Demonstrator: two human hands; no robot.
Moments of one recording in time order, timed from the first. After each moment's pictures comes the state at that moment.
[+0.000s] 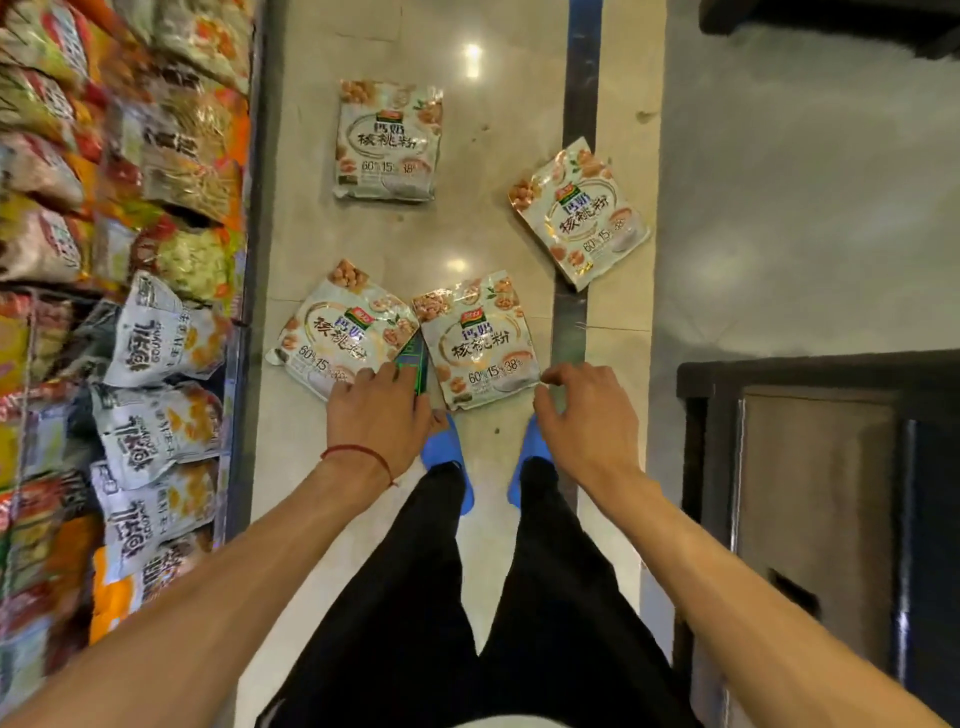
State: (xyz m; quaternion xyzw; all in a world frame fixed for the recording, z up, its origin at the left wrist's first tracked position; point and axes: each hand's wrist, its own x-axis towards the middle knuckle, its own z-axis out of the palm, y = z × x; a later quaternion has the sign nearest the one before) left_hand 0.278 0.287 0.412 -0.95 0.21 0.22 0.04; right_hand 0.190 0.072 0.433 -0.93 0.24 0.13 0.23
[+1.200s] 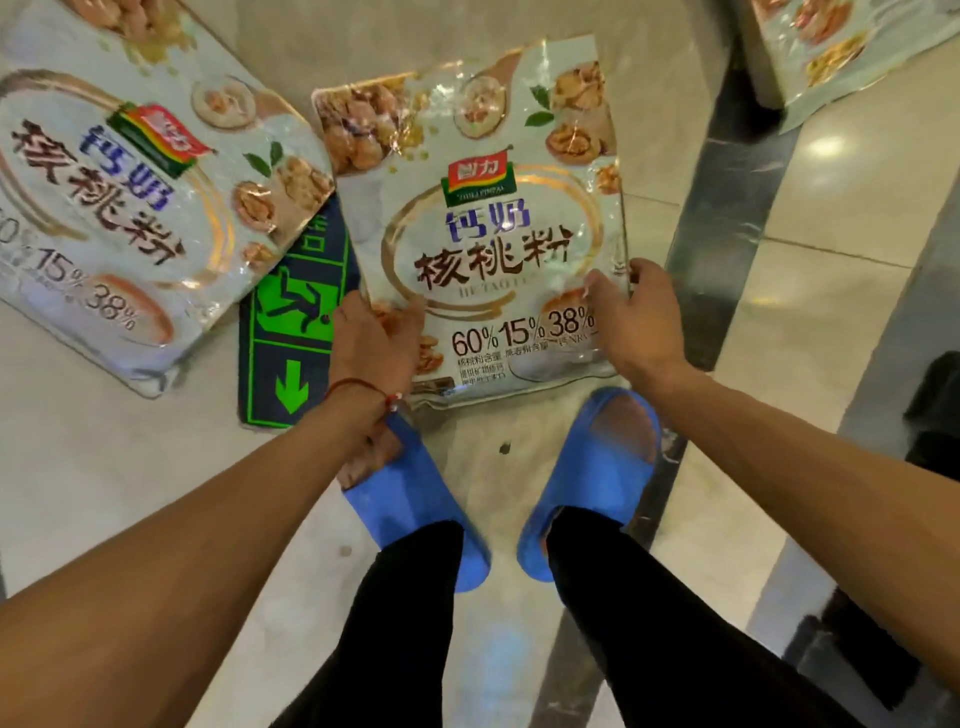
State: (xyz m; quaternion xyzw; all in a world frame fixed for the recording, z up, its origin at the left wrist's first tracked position) left_hand 0.300 0.220 -0.190 -0.85 -0.25 0.35 -0.29; right_hand 0.262 -0.030 -0.186 -0.78 0.42 0.26 0.37
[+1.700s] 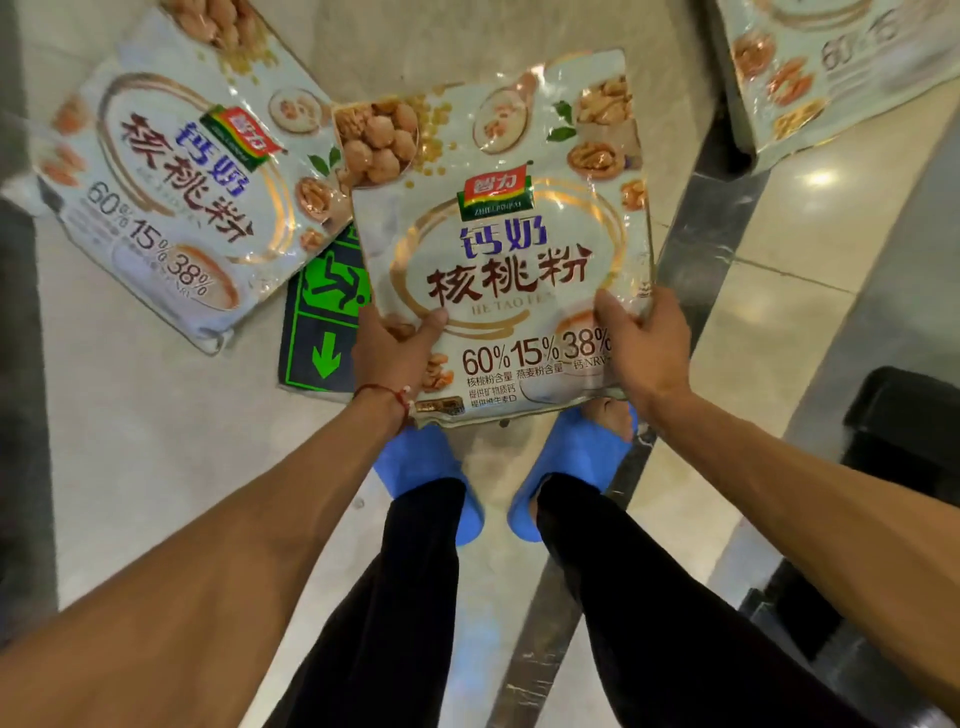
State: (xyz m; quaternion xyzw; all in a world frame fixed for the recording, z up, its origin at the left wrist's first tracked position) left_hand 0.283 0.216 -0.109 -0.74 -0.40 0.31 -0.45; right_hand 0.257 -0.009 -0.091 -0.75 0.44 0.20 0.45
